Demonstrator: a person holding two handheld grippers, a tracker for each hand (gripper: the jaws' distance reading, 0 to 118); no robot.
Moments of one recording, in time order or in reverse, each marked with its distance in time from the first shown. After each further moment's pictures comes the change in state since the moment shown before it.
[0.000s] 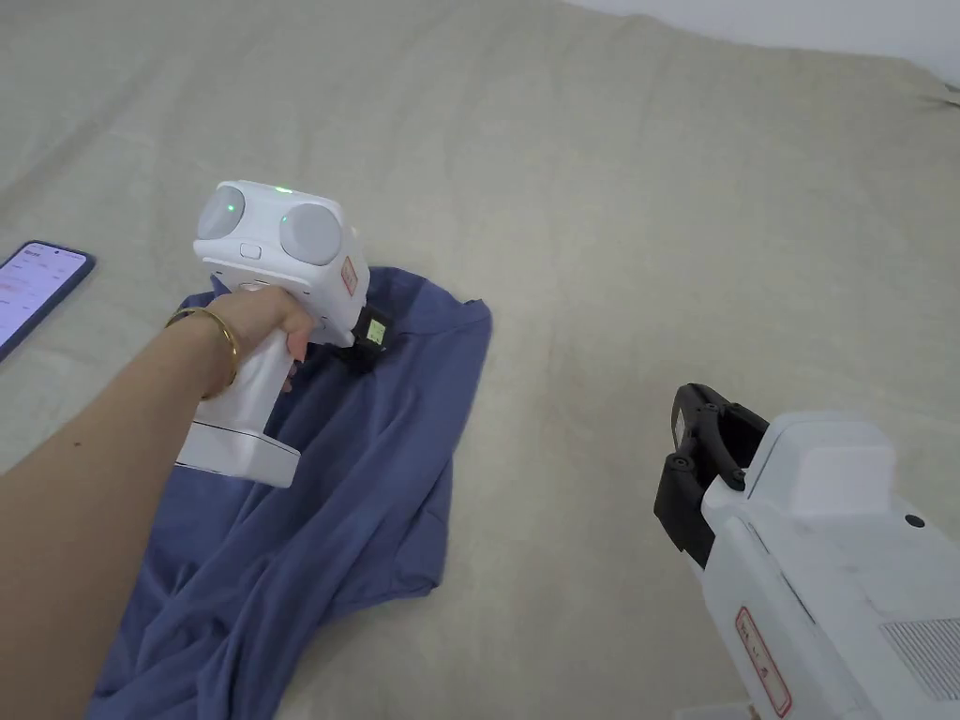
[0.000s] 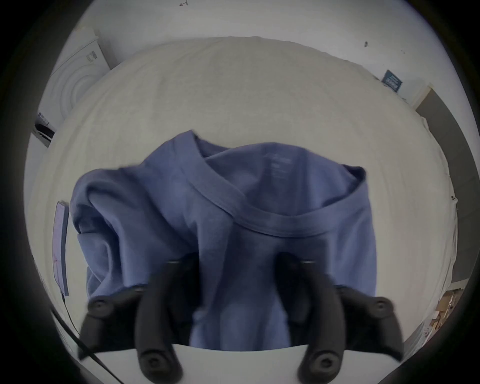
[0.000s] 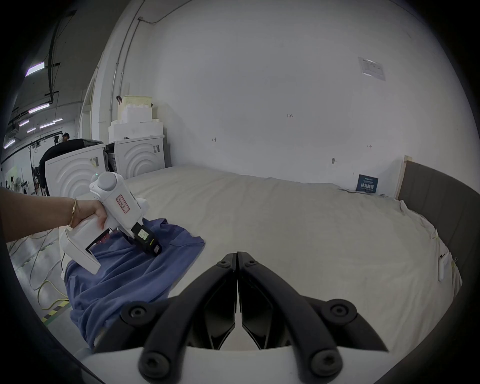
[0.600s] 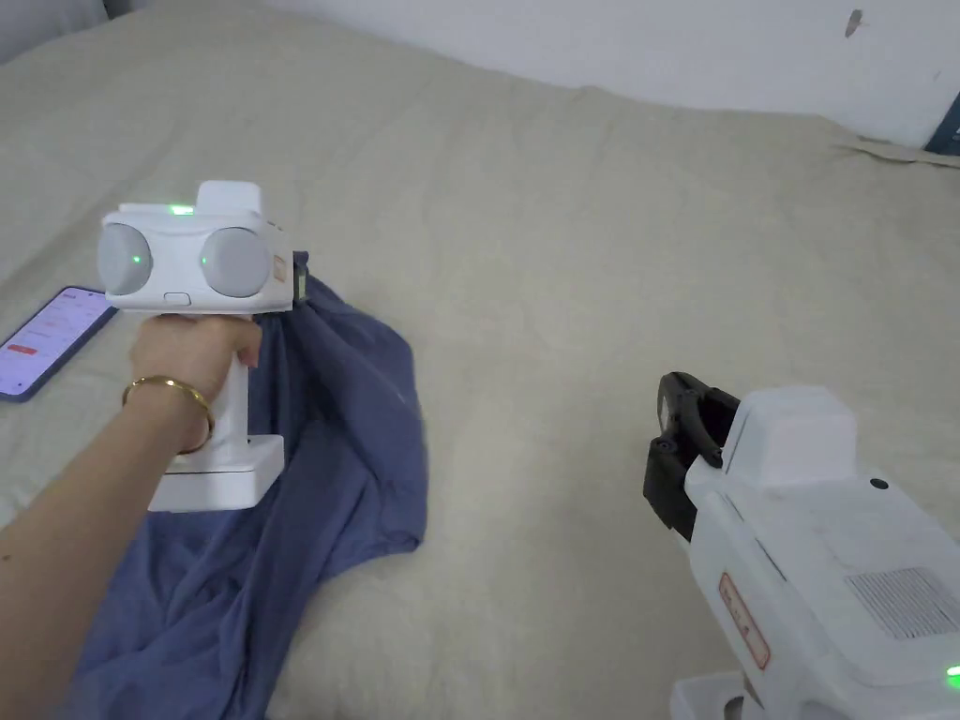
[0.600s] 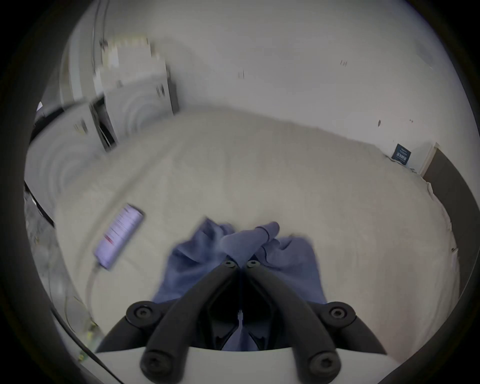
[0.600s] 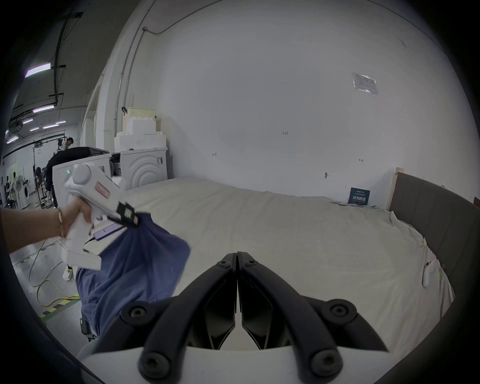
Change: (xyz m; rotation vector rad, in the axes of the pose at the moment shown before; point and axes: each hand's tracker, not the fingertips) left arm 0.001 -0.078 0.147 0.539 0.220 0.178; right arm 0.005 0.019 0.090 0.088 0.003 0.046
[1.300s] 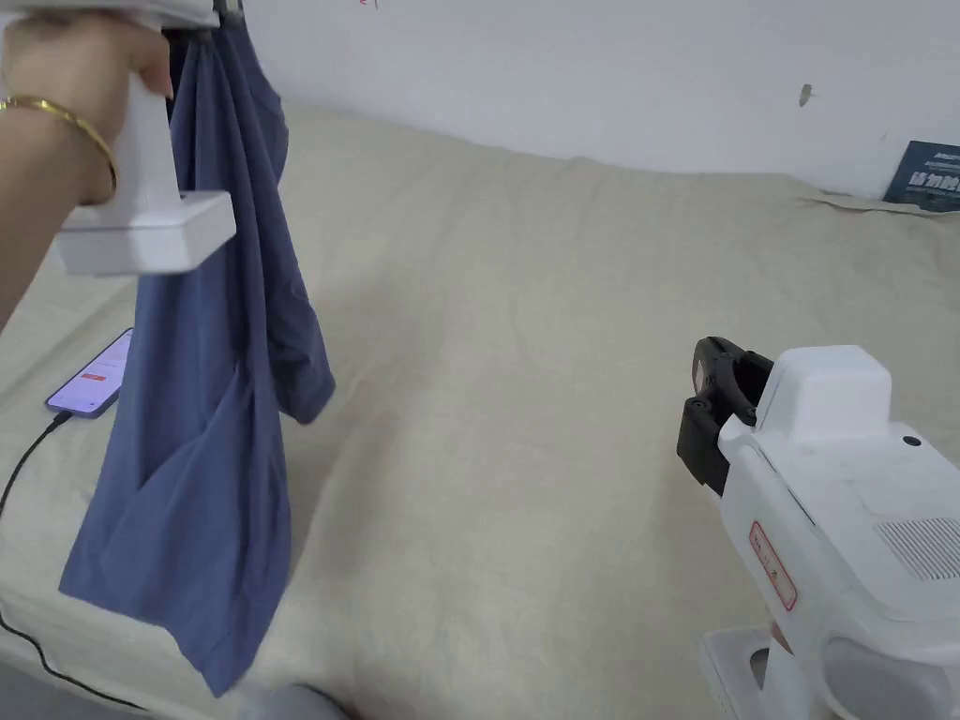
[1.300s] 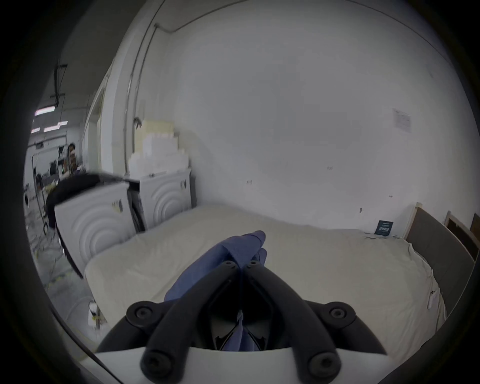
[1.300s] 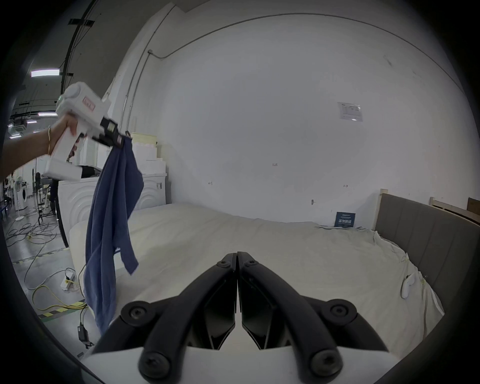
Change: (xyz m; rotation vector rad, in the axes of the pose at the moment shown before) left arm -0.017 0.140 0.209 0.418 -0.010 0.021; right arm 0.020 0.017 0.091 0.154 -0.050 -0.010
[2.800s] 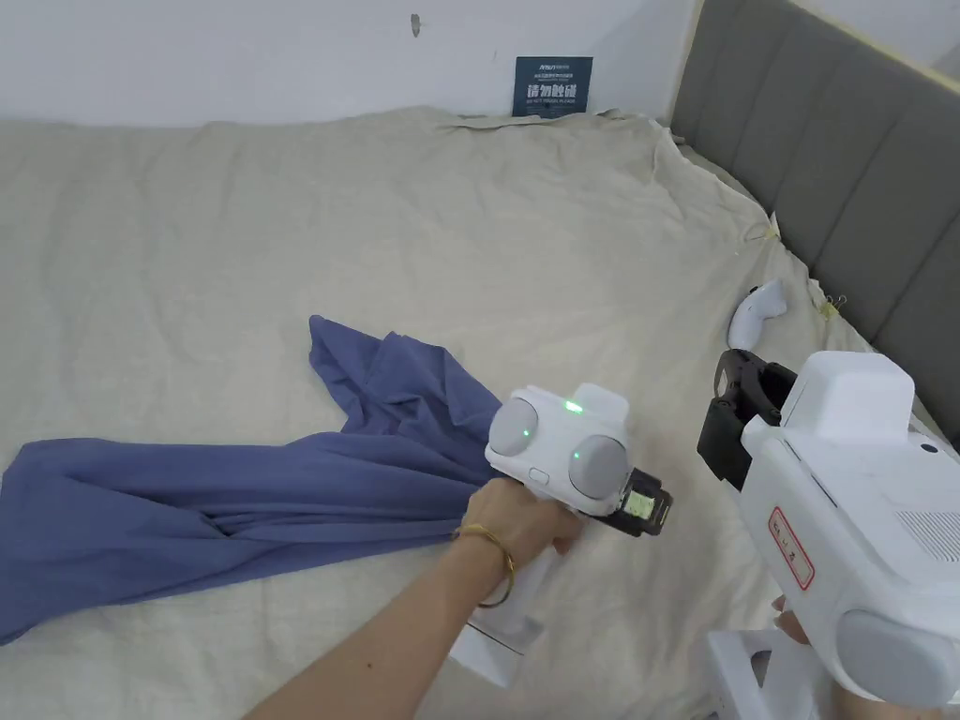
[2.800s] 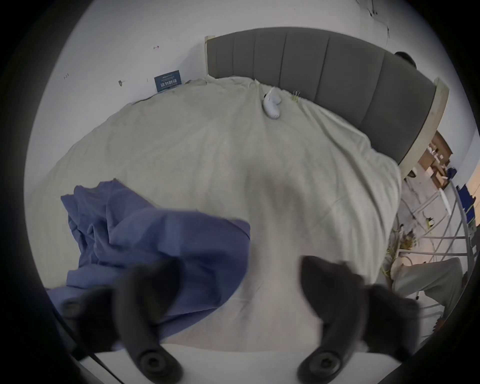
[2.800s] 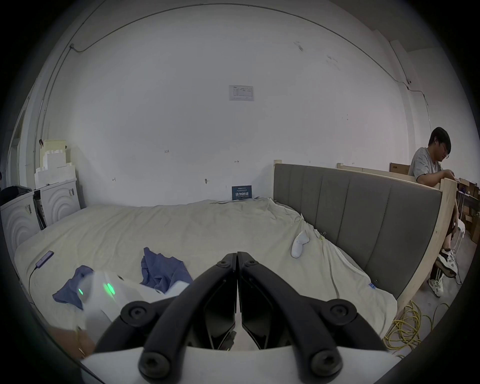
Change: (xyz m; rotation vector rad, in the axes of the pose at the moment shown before) left arm 0.474 -0.333 0.090 -0.586 -0.963 -0.542; right arm 0.165 -0.057 0.116 -0.102 -0.514 -0.153
